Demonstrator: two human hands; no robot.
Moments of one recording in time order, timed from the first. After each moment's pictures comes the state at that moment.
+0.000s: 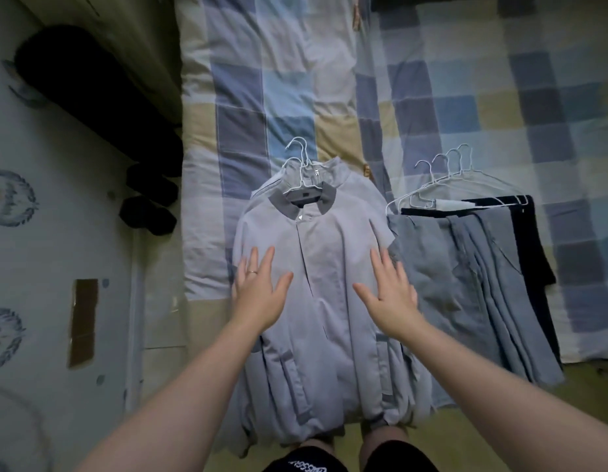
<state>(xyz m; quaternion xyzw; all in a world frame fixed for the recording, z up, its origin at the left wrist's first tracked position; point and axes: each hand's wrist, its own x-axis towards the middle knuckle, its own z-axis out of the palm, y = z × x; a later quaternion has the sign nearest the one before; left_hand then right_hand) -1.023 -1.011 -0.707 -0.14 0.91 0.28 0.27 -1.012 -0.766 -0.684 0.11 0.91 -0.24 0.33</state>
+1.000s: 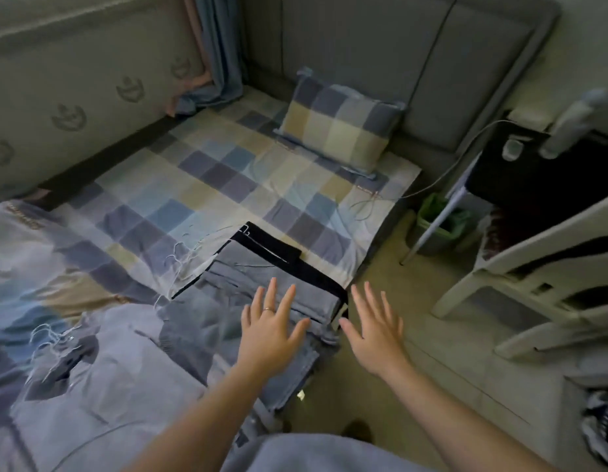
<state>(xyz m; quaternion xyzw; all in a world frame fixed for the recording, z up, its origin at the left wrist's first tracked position) -0.810 -0.564 -0.558 0.44 0.87 0.12 0.21 -0.643 -0.434 -0.543 0.43 0.86 -0.25 0.05</state>
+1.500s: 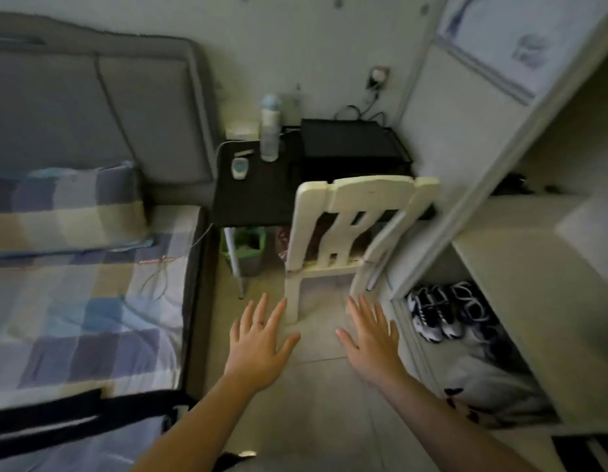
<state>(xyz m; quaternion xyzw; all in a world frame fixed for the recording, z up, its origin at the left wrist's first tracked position) -0.539 -0.233 -0.530 0.75 0.62 0.06 0.23 -0.313 -0.249 -0.518 0.73 0.64 -0.22 -0.07</state>
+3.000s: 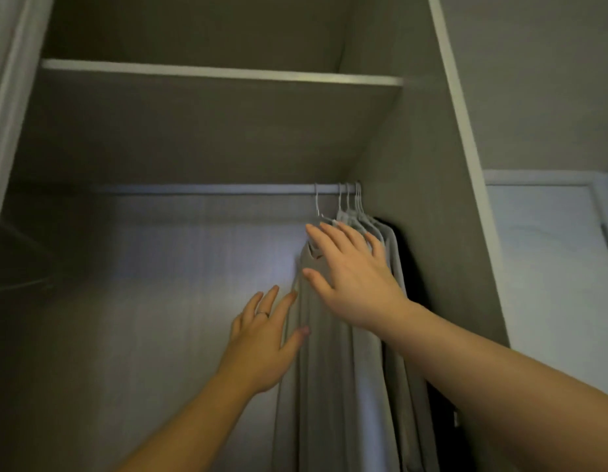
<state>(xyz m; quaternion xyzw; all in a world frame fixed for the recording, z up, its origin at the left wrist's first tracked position) 0.224 -0.032 0.042 0.89 -0.19 0.39 0.13 0.158 -0.205 0.114 0.83 0.17 0.53 -0.01</state>
